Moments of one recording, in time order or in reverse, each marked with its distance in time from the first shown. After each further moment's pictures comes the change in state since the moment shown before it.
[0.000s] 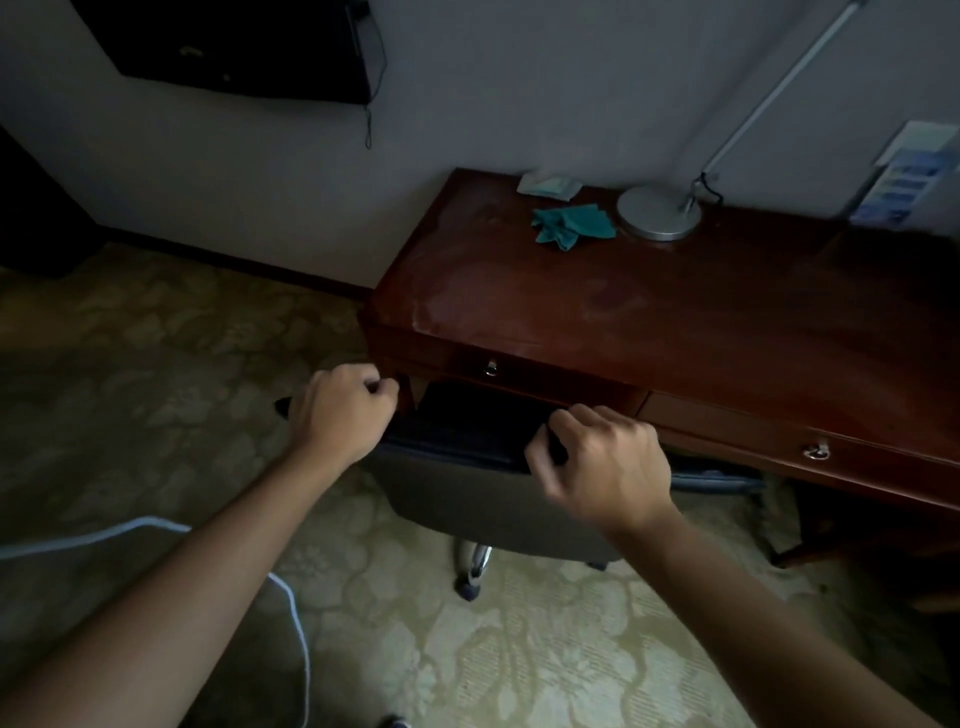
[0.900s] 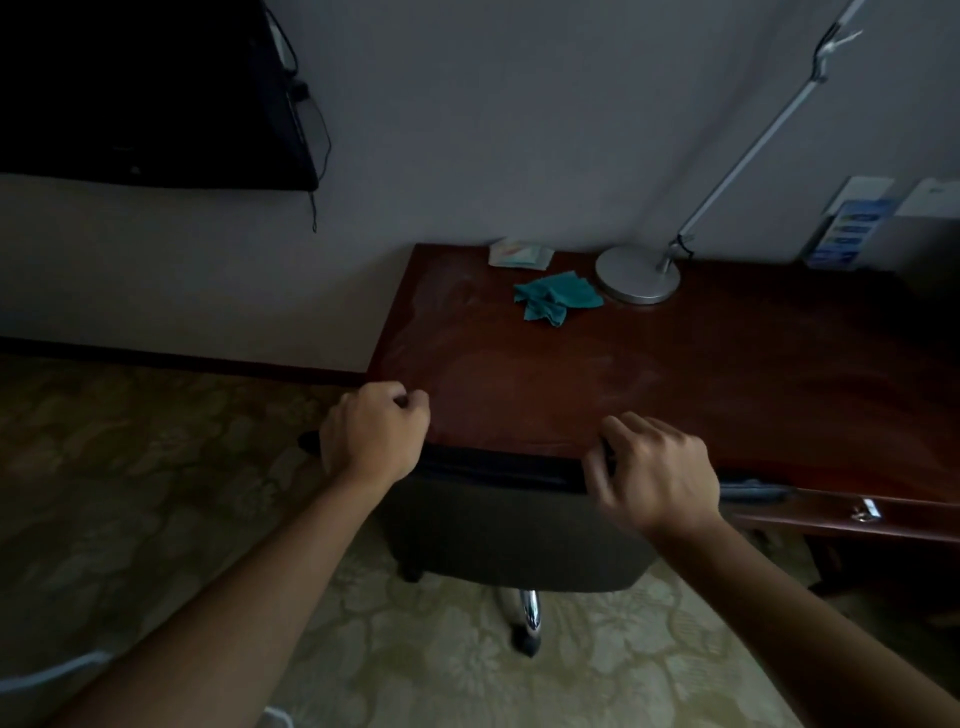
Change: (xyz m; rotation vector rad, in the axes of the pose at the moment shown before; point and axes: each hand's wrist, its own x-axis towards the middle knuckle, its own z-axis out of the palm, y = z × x) left_hand 0.204 -0.007 0.025 -0.116 0.035 0.090; right_hand 0.143 0.021 0.081 -0.155 -0.039 0.201
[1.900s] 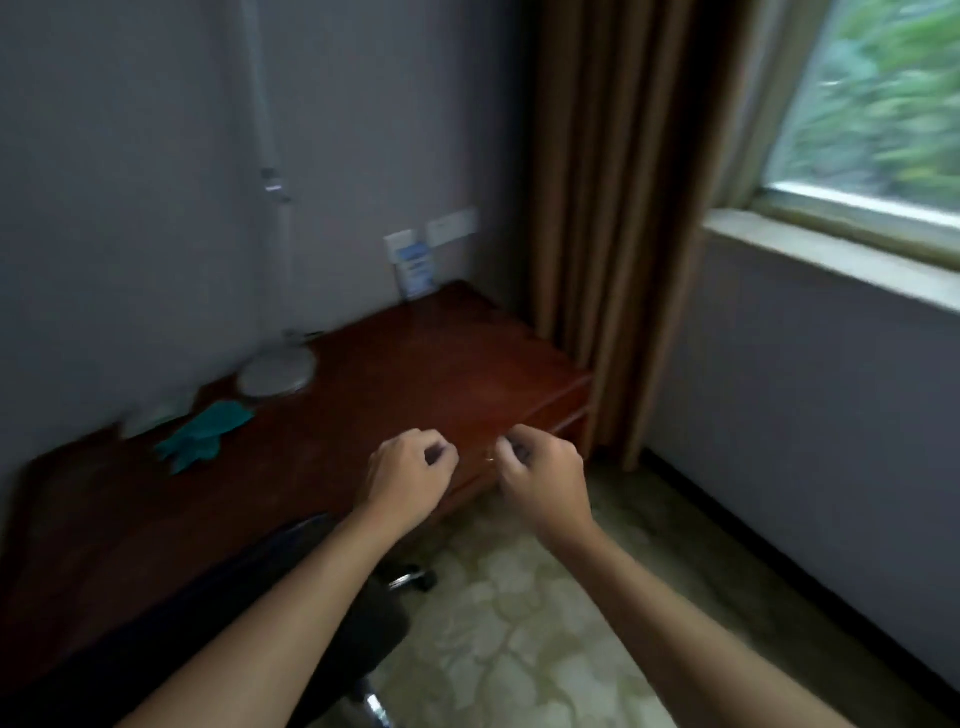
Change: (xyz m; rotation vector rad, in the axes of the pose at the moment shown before) left_hand -0.239 0.375 0.096 -0.130 -0.523 0.799; right_hand -0.208 0.197 -0.200 0.387 0.413 0.904
